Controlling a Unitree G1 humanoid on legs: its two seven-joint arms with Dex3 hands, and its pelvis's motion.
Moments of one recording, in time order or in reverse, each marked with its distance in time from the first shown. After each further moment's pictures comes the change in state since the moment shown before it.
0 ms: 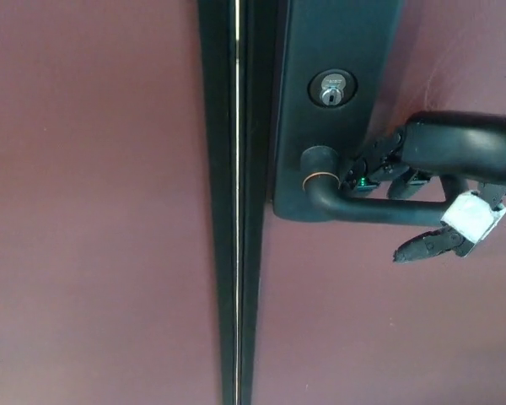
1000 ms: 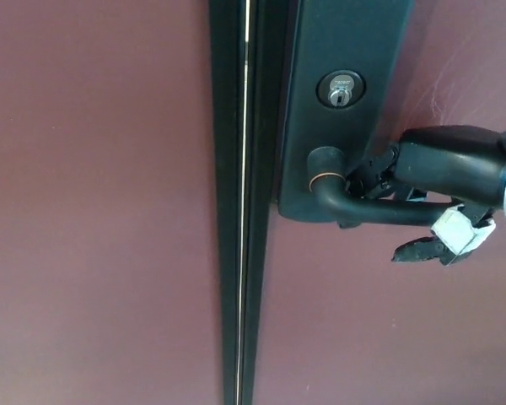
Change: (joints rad) left_arm 0.000 0.001 -0.006 0.003 0.001 0.000 0.000; right_arm 0.183 0.116 -0.135 0.050 -0.140 -0.219 -0.070
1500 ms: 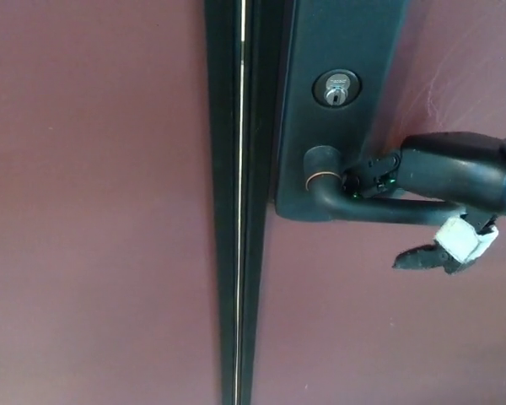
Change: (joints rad) left_arm 0.002 0.001 0.000 -0.003 0.000 -0.001 0.000; right_arm -0.001 0.009 -0.021 -0.019 -0.007 0.005 0.074
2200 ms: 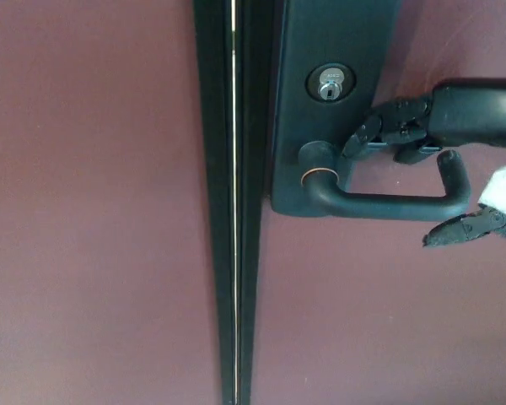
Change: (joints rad) left_arm 0.024 0.006 -0.006 -0.017 0.000 -0.012 0.000; right_arm -0.210 -0.060 -0.072 -0.014 0.096 0.203 0.275
